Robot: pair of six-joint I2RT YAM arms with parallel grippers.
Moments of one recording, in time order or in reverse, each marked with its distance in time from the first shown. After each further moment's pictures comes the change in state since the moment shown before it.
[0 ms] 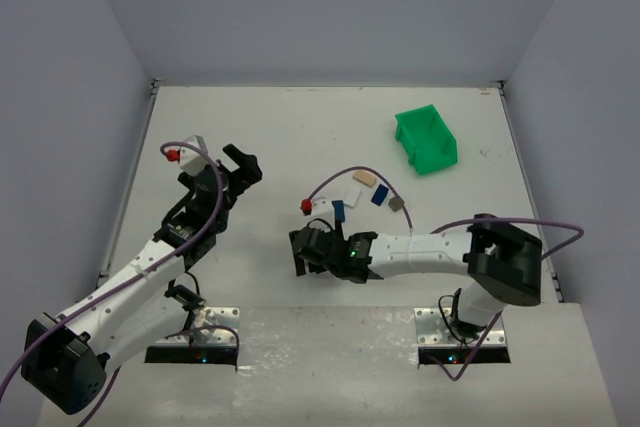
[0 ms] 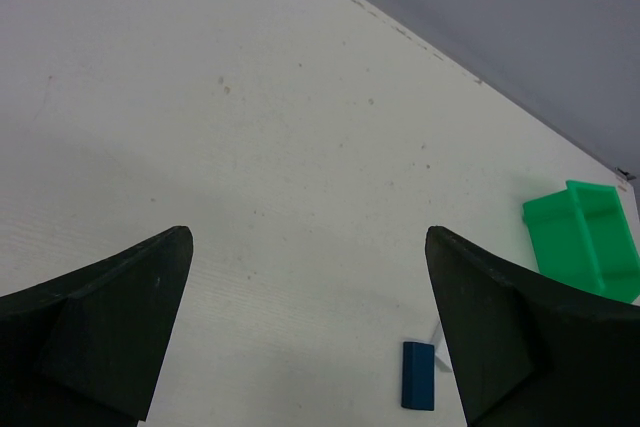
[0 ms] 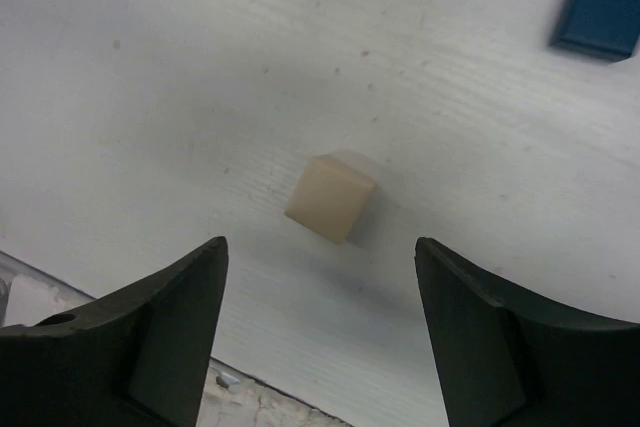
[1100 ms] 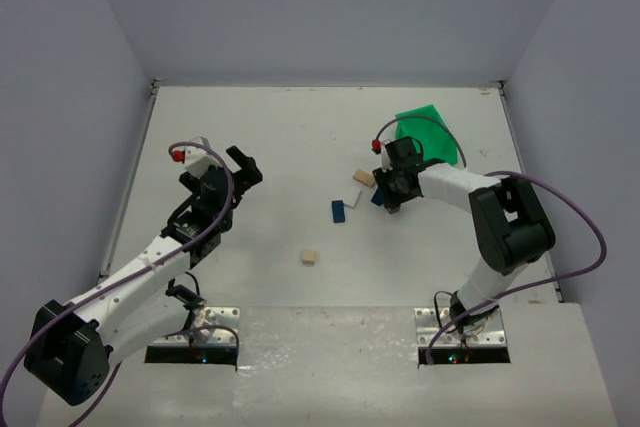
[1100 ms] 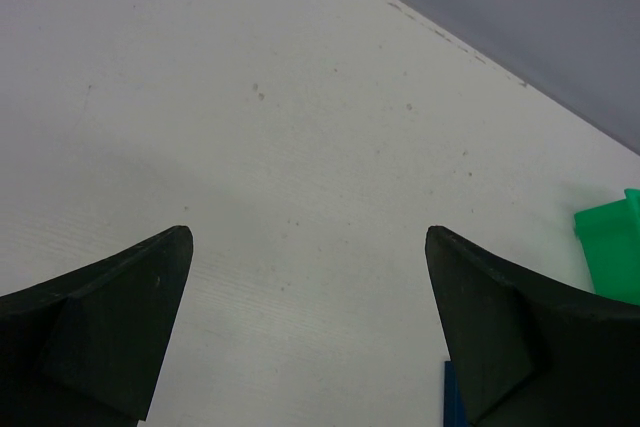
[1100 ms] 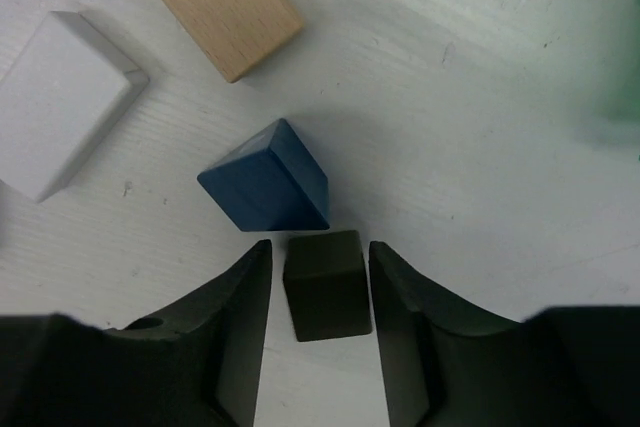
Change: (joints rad) left arm 0.000 0.053 -0.028 0.060 -0.059 0.054; right arm -0.874 0.061 0.030 -0.090 -0.404 -0.837
